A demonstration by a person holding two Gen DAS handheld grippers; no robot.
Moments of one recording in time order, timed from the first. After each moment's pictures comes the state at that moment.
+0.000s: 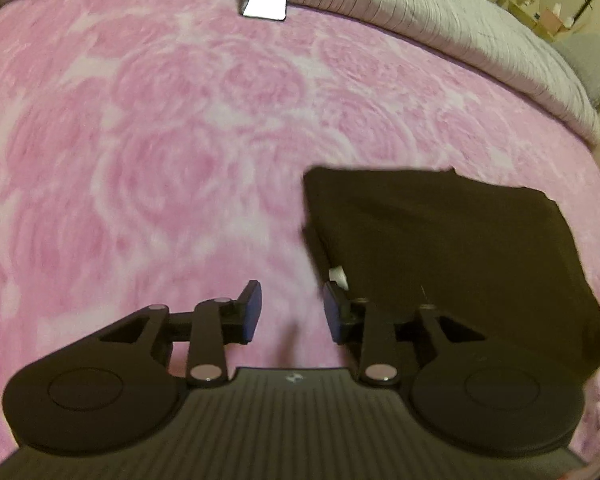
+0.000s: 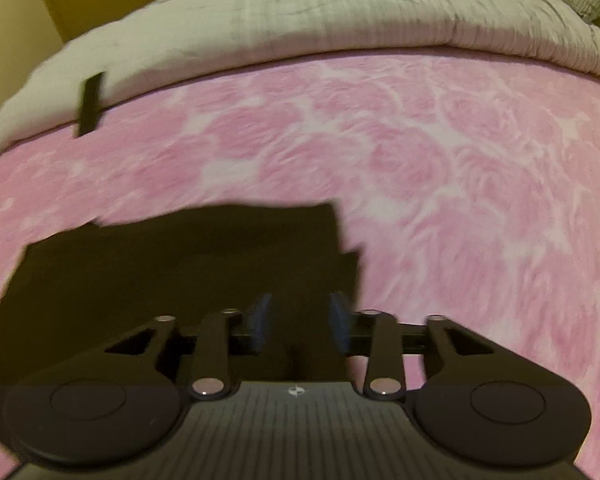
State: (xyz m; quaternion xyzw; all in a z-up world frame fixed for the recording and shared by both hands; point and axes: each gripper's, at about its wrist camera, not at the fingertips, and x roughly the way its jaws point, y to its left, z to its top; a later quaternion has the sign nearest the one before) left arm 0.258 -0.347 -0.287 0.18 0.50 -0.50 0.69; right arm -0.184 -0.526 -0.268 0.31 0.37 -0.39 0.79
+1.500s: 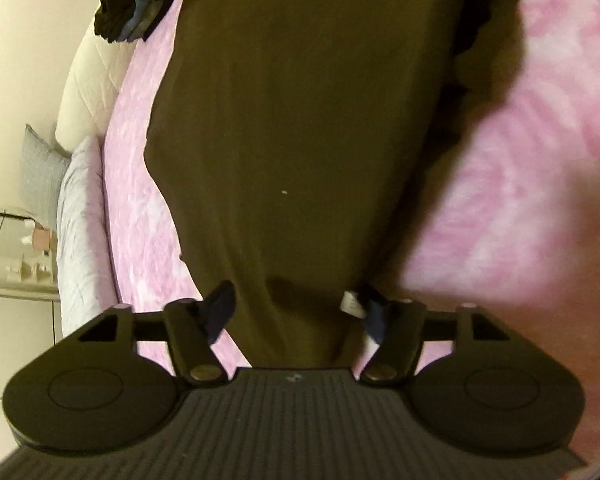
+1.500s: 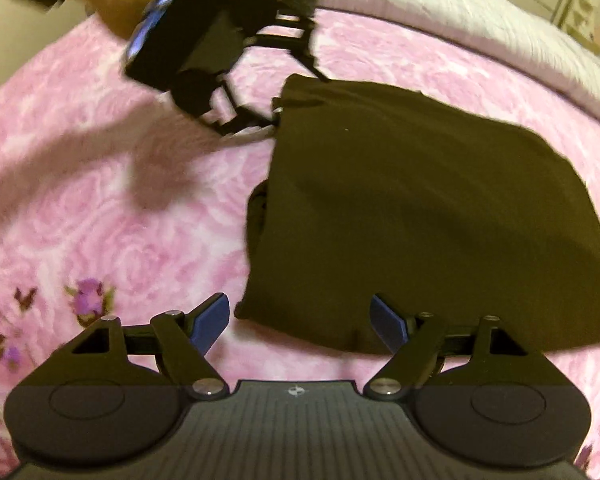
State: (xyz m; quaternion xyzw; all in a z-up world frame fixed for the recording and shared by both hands) left arm 0.219 -0.363 -0.364 0.55 -0.39 -0.72 0.15; right arm 0.125 -0.170 -0.295 0.16 0.48 -0.38 0.78
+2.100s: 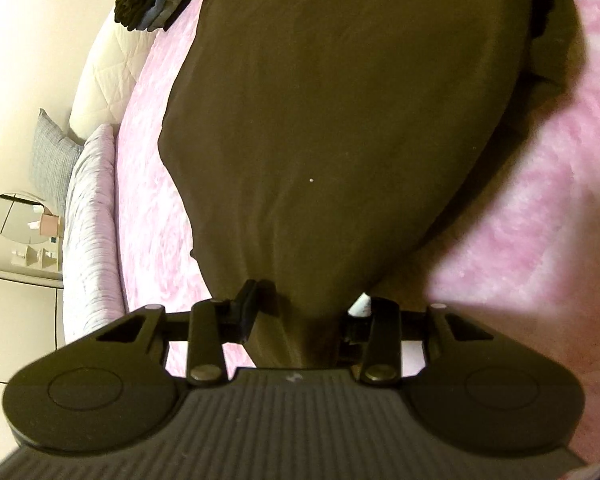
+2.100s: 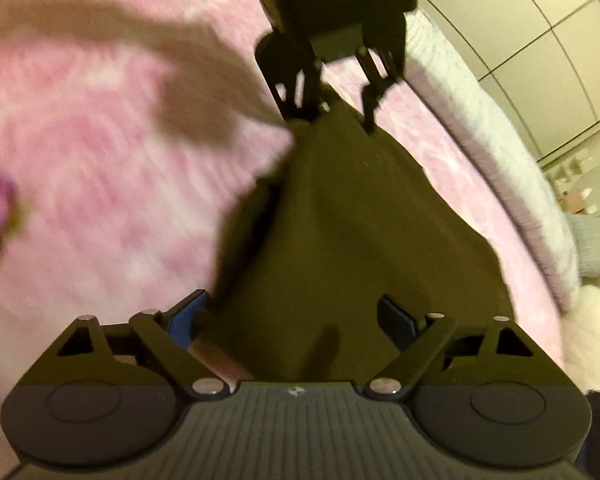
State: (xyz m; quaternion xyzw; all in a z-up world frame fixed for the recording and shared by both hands) left arm 0.207 -0.389 -0.369 0.54 -0.37 -0.73 0.18; right arm 0.151 -0.155 -0.351 -0.12 0.55 -0.39 0.73
